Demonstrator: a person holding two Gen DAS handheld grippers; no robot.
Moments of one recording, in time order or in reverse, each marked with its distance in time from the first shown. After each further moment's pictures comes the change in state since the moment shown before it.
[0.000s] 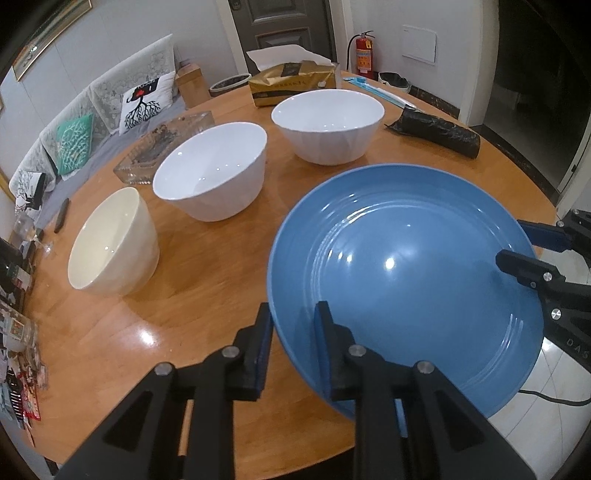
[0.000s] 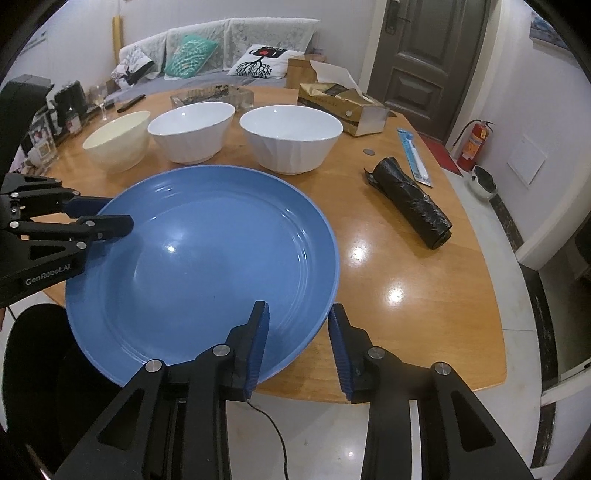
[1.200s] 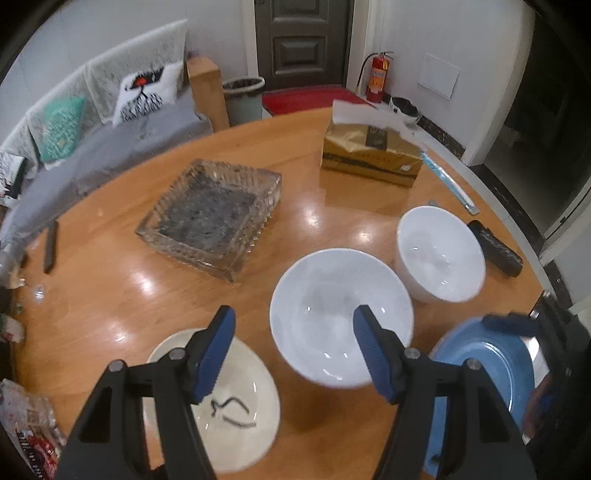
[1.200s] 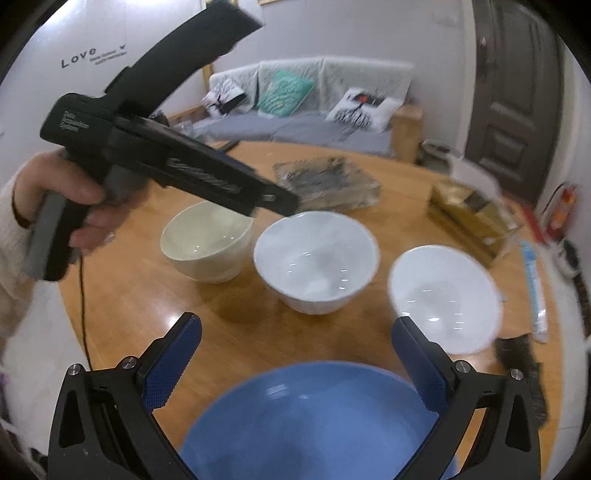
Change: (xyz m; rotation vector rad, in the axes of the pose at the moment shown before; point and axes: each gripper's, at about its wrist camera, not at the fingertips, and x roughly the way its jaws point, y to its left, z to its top) left arm 0.031 0.155 0.142 -0.099 0.014 -0.142; right arm 0.035 0.078 0.140 -0.143 -0.146 0.362
